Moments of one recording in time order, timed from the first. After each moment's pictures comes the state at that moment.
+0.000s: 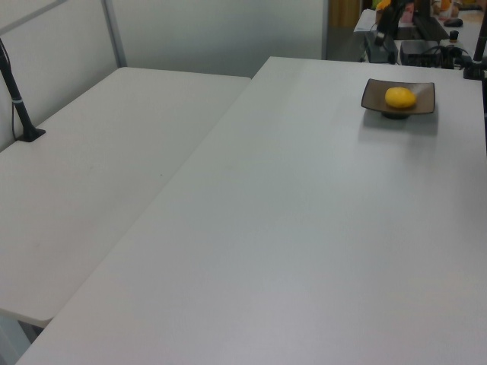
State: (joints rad) arm -0.28 -0.05 -0.06 -1.82 0.08 2.03 -0.33
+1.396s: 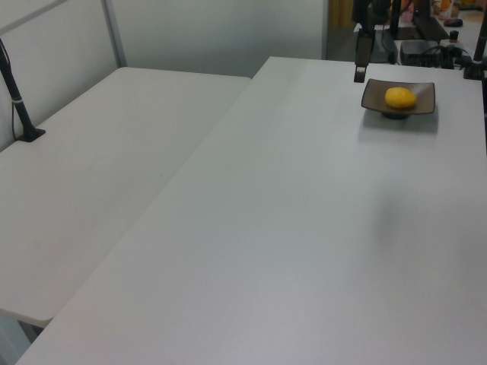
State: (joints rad) arm 0.20 -0.03 -0.07 -1.72 0.03 1.75 -0.09
